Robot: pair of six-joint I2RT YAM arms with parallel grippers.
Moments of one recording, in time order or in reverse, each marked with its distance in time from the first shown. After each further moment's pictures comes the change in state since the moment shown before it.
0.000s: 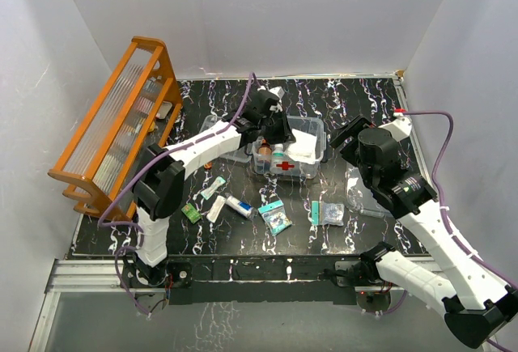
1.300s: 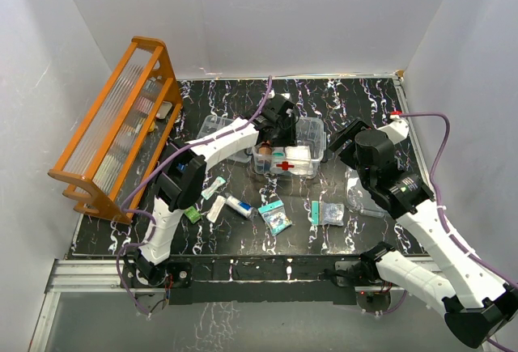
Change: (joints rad) left arm -0.045 0.217 0.219 -0.188 -0.198 0.059; right arm 0.000 0.002 -0.028 -0.010 0.003 0.000
